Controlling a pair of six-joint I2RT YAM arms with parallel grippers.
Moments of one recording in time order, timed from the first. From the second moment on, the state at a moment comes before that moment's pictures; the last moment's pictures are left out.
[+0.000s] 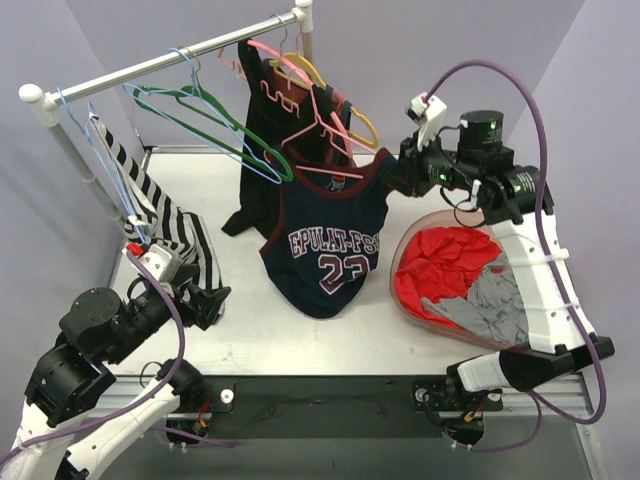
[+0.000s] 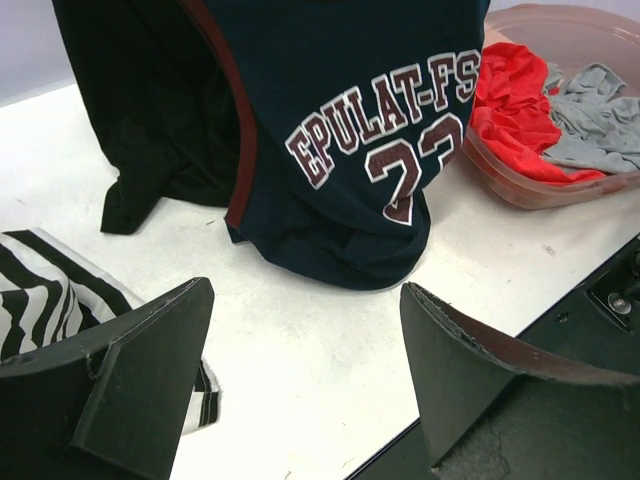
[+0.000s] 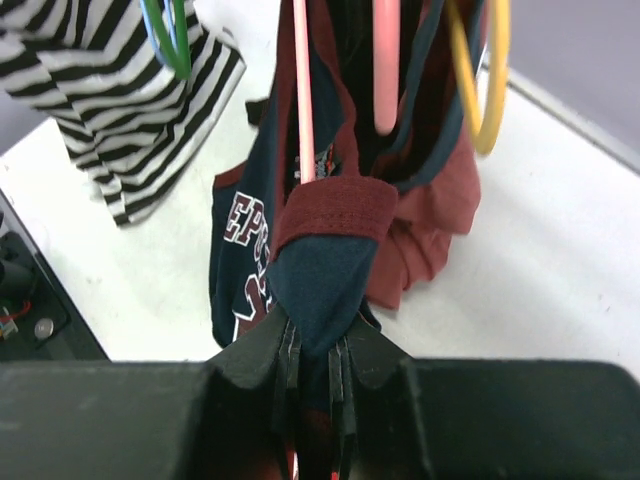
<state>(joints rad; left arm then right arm) -0.65 0.43 1.07 -0.82 -0.02 -0.11 0.31 1.38 1.78 -0.87 -0.50 -0.13</state>
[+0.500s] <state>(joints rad) -0.65 0.42 1.04 -0.83 -0.05 -0.12 0.40 1.62 2.15 -0.82 -0.46 -0.05</state>
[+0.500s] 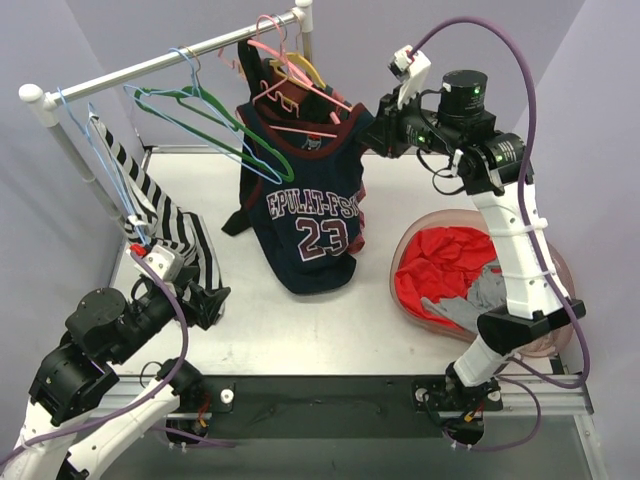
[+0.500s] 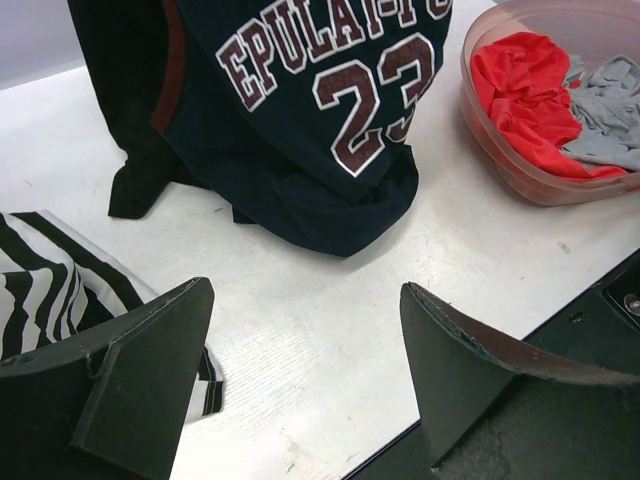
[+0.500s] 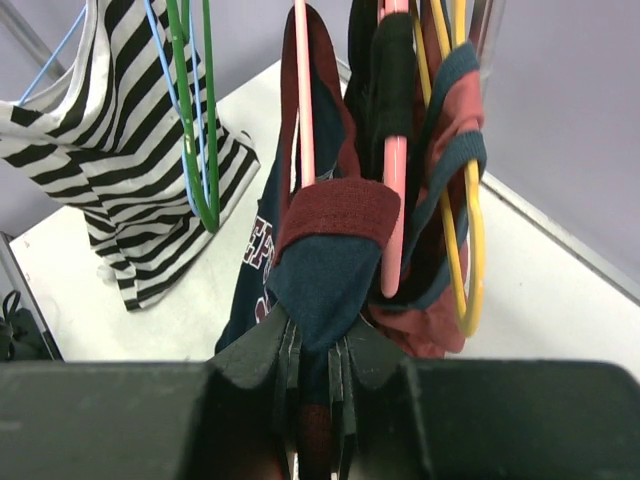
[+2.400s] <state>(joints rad) -0.65 0.39 1.04 -0.83 -0.07 -0.16 0.48 1.76 2.17 -0.65 -0.33 0.08</state>
